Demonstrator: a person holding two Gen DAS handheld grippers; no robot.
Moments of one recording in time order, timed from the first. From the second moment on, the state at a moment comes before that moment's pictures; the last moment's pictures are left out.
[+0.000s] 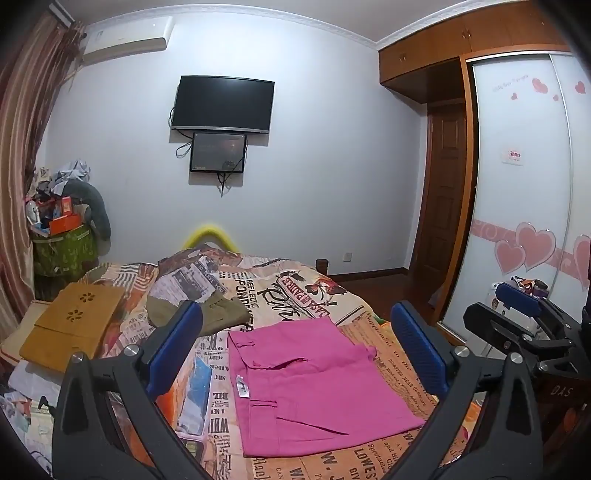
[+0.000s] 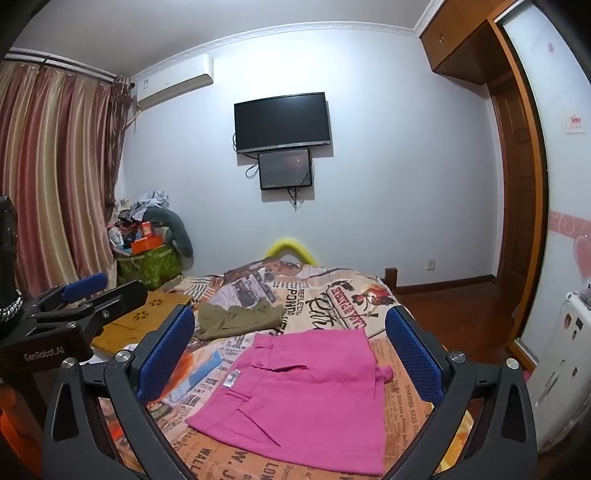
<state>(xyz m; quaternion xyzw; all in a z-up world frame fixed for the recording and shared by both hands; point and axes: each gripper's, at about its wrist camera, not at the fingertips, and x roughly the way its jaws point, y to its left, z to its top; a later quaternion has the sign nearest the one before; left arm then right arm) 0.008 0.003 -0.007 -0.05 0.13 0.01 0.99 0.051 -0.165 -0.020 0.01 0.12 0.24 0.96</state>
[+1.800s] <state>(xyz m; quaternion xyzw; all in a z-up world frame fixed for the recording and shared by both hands) 0.010 0.000 -0.004 -0.04 0.12 0.01 0.99 0.055 -0.162 -0.021 0.01 0.12 0.23 0.96</state>
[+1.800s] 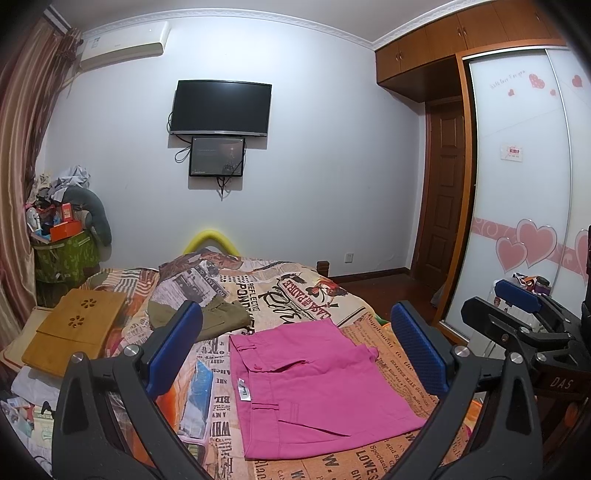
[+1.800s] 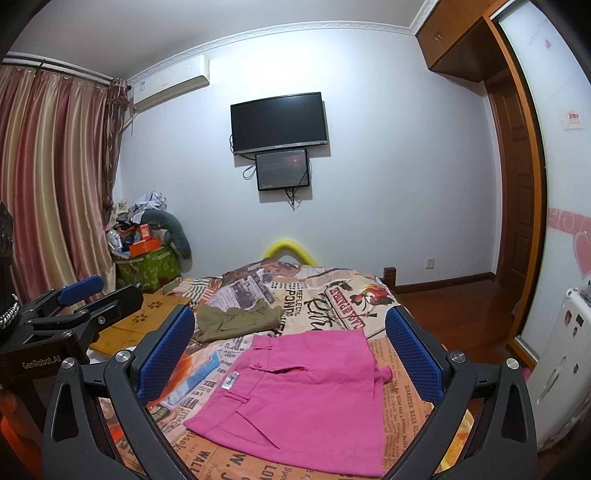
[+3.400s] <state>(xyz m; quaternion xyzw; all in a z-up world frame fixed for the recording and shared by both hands) 0.197 0.070 -0.134 -0.04 0.35 0.05 0.94 0.200 -0.189 -0.123 0.02 0.32 0.17 0.93</state>
